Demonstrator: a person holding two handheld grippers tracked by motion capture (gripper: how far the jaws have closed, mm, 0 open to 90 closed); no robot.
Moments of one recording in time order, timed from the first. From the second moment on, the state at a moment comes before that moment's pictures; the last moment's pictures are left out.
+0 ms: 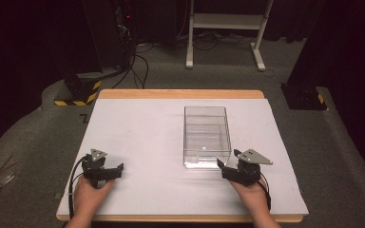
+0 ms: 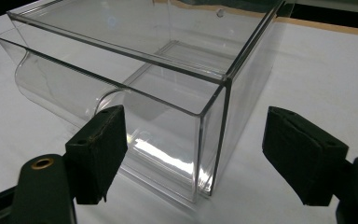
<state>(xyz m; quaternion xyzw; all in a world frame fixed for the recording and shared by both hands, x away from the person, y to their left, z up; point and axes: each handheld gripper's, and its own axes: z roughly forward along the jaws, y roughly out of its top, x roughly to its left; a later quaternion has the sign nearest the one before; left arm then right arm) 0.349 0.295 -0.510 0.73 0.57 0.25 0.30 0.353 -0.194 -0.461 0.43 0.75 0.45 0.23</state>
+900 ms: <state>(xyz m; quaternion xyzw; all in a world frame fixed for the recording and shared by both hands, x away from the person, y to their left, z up) 0.349 0.295 -0.510 0.73 0.57 0.25 0.30 0.376 -0.189 -0.466 0.44 0.74 0.45 0.23</state>
